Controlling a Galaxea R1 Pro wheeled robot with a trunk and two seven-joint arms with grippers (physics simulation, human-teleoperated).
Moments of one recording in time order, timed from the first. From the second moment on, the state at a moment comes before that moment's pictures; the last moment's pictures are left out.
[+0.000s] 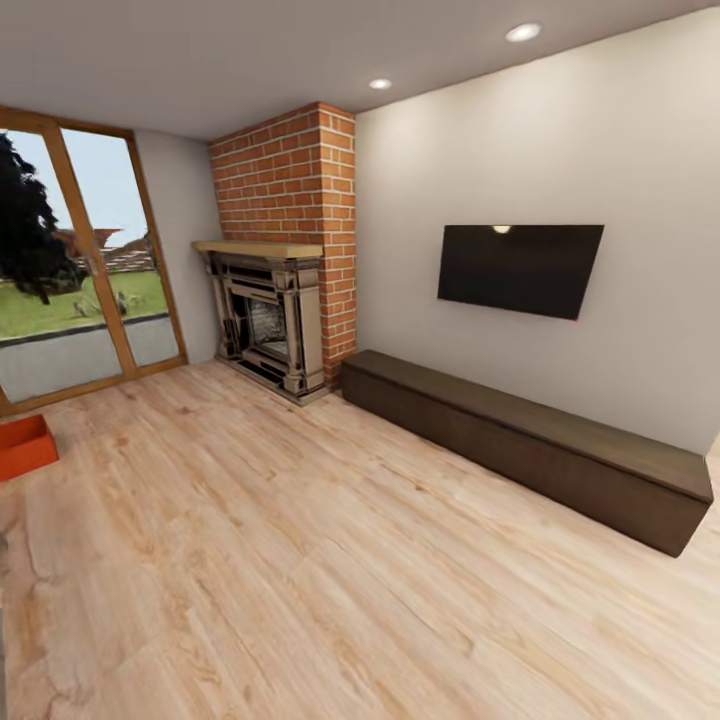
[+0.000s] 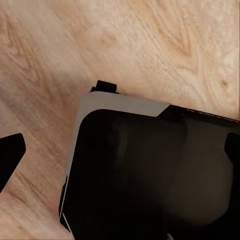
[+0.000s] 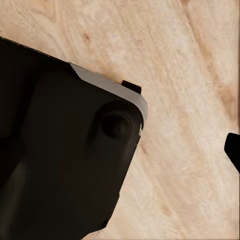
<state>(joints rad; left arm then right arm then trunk) -0.20 0.02 0.02 0.00 0.22 0.00 -0.02 -0.11 0.00 0.11 0.02 0.25 -0.18 0.00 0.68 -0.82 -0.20</state>
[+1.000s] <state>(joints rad) -0.20 0.02 0.02 0.00 0.22 0.00 -0.02 -0.11 0.00 0.11 0.02 0.25 -0.18 0.00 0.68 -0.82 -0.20</state>
